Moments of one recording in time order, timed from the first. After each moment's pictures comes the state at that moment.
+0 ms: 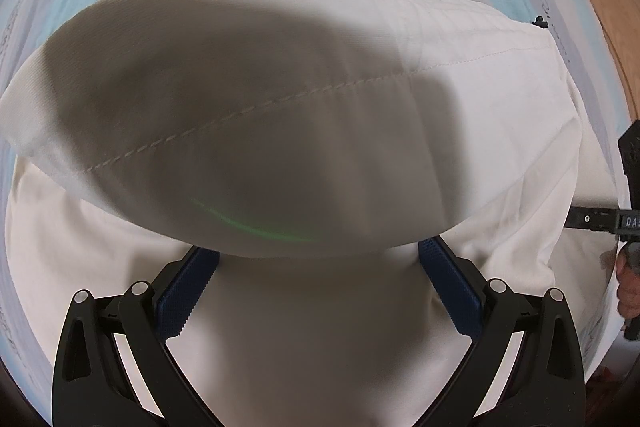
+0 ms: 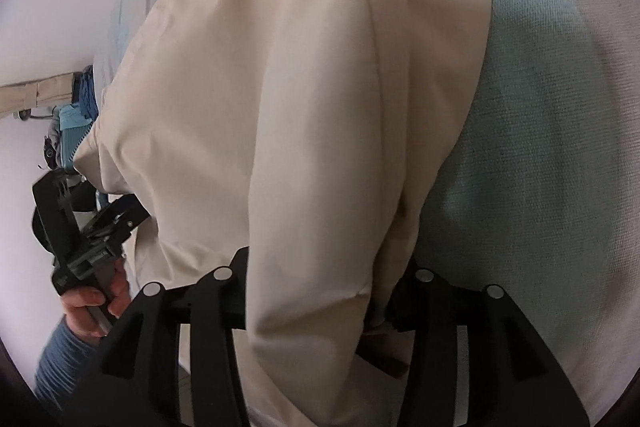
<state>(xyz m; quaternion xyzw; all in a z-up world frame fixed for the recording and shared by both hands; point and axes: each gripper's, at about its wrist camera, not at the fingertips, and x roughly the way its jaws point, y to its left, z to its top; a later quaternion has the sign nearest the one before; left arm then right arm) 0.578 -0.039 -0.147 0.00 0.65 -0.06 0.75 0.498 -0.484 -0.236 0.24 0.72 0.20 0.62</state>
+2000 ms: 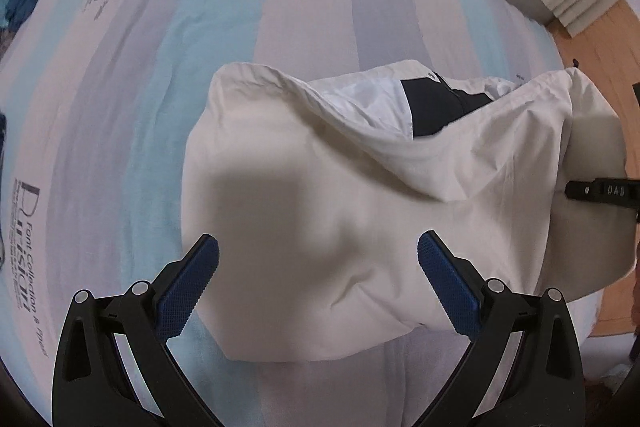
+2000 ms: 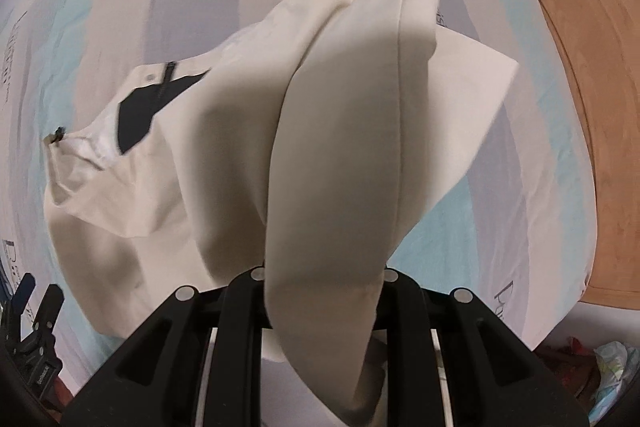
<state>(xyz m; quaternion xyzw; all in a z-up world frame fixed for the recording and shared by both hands) 0.476 0.124 -0.031 -0.10 0.59 -0.05 0.80 0.467 -0.202 -0.016 -0.02 0.68 -0.10 0.73</state>
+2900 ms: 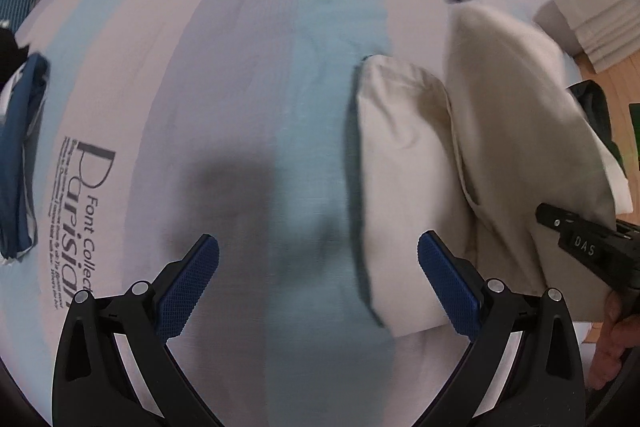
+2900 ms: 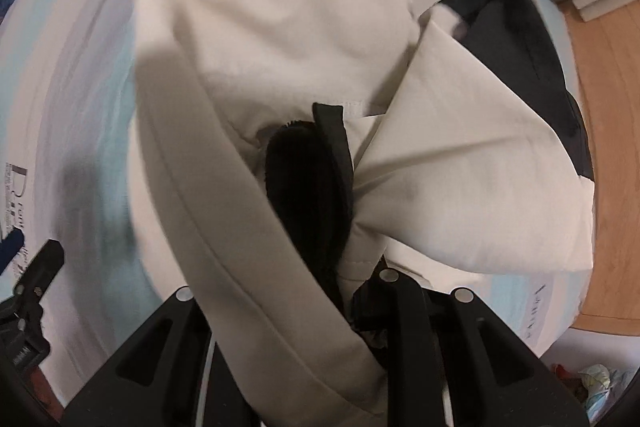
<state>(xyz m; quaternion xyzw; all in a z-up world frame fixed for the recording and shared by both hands) 0.436 0.278 -0.045 -0.14 0.60 -0.01 0.79 0.428 0.003 -0.050 -0.11 0.66 -0.04 0.74</state>
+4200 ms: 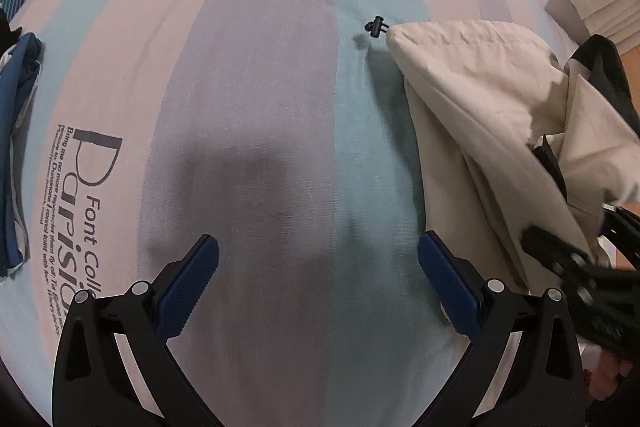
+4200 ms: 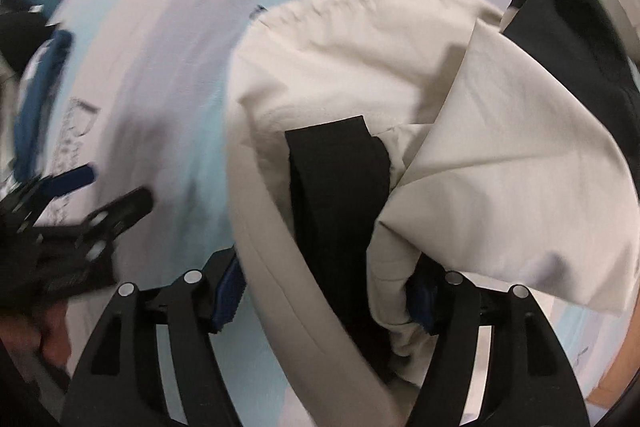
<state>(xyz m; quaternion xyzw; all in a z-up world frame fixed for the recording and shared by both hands) 0.435 0.313 -0.092 -0.12 0.61 -0.02 0.78 0.392 0.032 -0.071 -0.12 0.63 0.13 0.76</state>
